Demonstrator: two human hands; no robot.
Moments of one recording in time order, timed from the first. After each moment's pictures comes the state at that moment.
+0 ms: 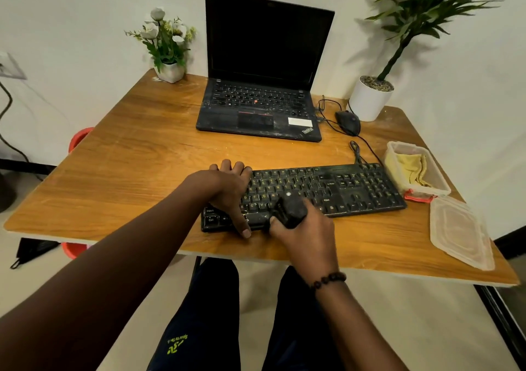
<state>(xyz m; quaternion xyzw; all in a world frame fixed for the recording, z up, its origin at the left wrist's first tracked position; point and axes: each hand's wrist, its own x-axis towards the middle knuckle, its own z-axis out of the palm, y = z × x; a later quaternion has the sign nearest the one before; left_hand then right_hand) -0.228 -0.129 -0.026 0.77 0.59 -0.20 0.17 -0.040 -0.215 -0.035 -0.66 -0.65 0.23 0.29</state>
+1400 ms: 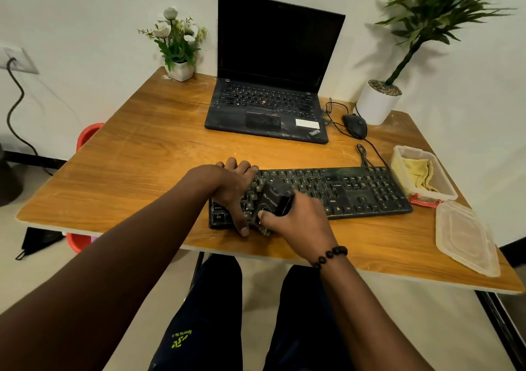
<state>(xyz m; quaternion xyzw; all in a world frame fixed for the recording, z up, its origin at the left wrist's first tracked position) -0.239 -0.129 -0.022 0.78 0.57 -0.20 0.18 -0.057 -0.195 -0.013 -0.59 -0.73 0.30 0.18</state>
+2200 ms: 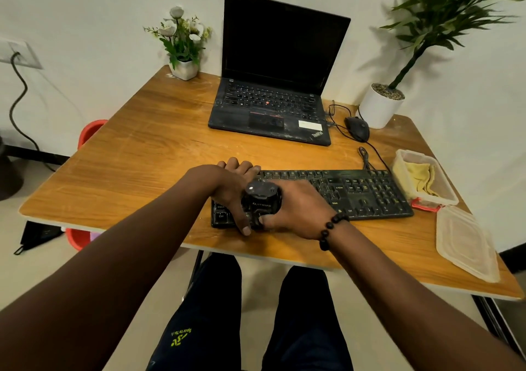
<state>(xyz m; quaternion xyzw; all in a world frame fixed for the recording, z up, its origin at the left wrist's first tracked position) -0.247 -0.133 -0.023 0.78 0.56 -0.18 0.21 -0.066 -0.173 0.009 -0.46 -0.85 0.23 0.06</state>
